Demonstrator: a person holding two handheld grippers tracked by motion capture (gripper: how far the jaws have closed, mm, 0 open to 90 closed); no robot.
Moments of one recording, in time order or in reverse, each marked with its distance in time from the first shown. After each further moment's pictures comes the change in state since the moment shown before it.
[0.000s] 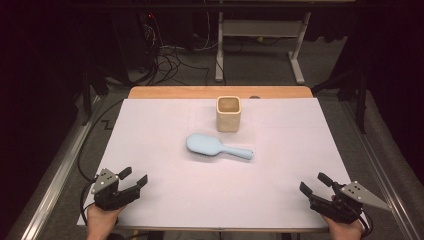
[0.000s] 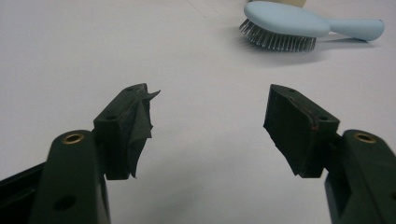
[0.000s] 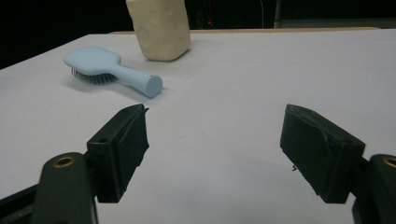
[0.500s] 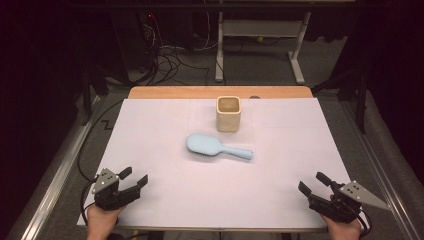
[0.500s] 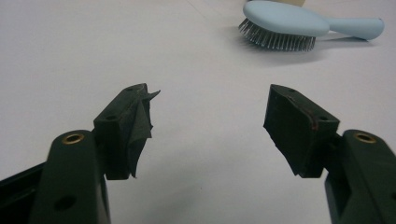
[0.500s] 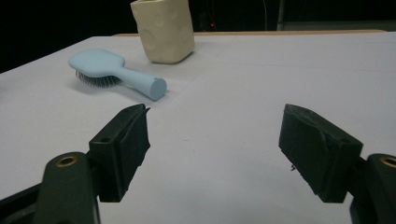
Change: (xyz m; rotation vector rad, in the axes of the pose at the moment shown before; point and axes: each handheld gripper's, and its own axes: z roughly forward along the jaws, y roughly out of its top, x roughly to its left) left arm 0.000 0.000 0.001 0.002 -0.001 0.001; right arm 0.001 0.001 0.002 -0.010 0.015 -0.001
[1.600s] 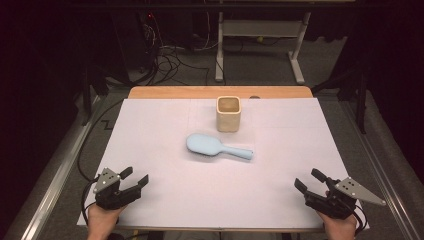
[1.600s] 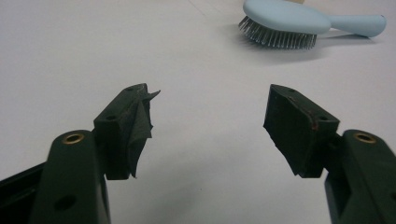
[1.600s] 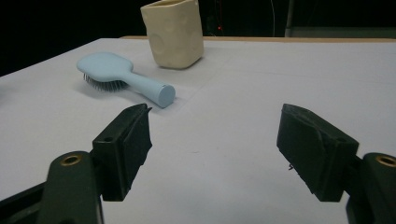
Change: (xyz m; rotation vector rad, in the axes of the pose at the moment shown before) left arm -0.001 0.000 0.002 0.008 0.001 0.008; right arm 0.005 0.007 0.010 -0.005 0.027 -0.019
